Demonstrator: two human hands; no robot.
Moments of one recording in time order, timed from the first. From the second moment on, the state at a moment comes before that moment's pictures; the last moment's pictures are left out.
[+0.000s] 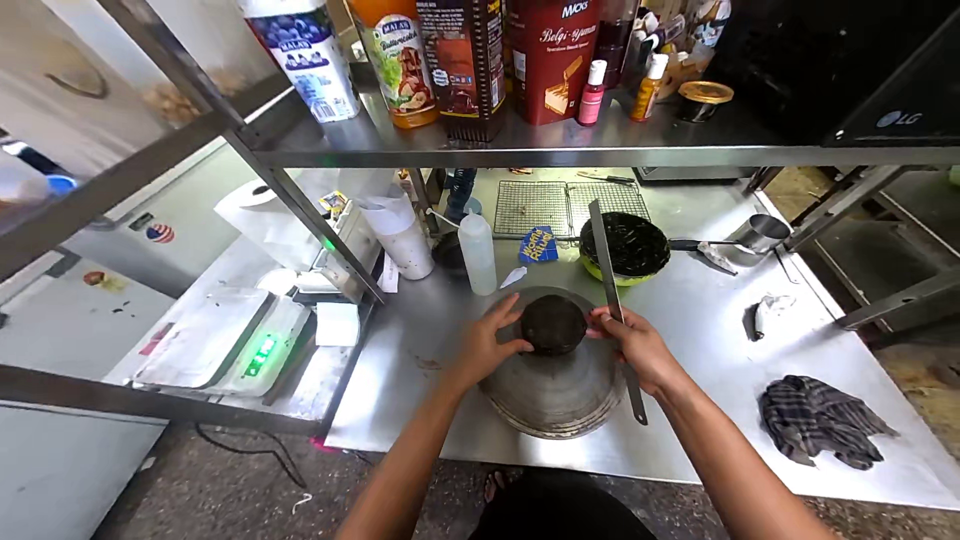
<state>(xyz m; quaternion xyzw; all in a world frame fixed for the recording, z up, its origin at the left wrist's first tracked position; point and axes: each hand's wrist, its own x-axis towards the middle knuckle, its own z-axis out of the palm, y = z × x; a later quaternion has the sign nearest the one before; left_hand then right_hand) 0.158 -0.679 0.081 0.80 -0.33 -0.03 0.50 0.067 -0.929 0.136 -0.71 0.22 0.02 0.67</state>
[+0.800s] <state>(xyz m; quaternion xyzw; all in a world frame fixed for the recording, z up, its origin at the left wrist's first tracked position) 0.138 -0.675 0.050 0.84 -0.31 -0.06 0.44 0.049 -0.925 0.085 -0.70 0.23 0.03 0.67</state>
